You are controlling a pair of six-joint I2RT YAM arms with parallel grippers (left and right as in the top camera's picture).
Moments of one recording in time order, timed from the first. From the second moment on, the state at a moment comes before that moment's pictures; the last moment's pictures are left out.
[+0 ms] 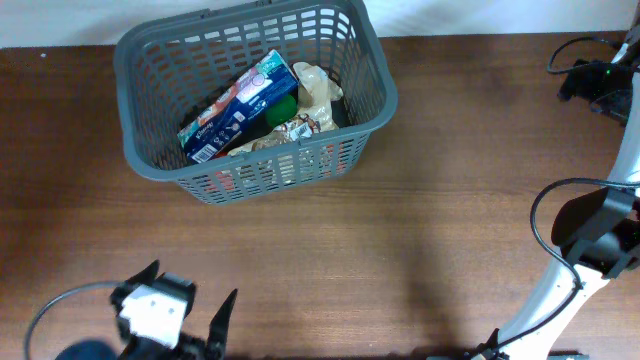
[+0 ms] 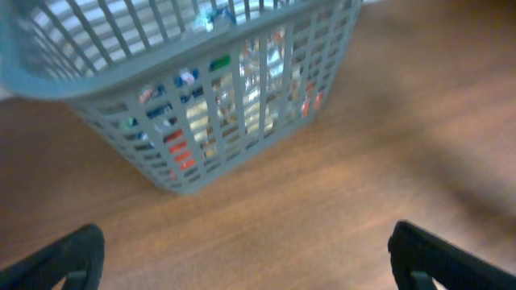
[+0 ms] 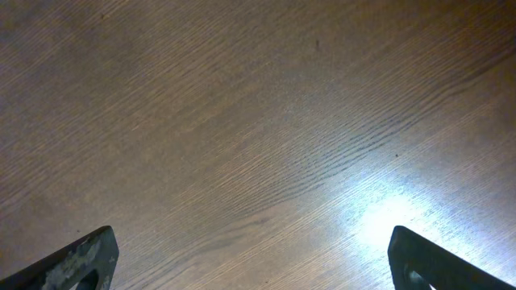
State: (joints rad) left arm -0.06 0.33 0.99 -1.15 0.26 0.19; right arm -0.40 2.23 2.44 -1.49 0.10 0.16
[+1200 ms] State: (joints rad) left arm 0.00 0.02 0.37 -0.25 0.23 0.25; right arm -0.40 2.23 2.44 -1.49 0.10 0.16
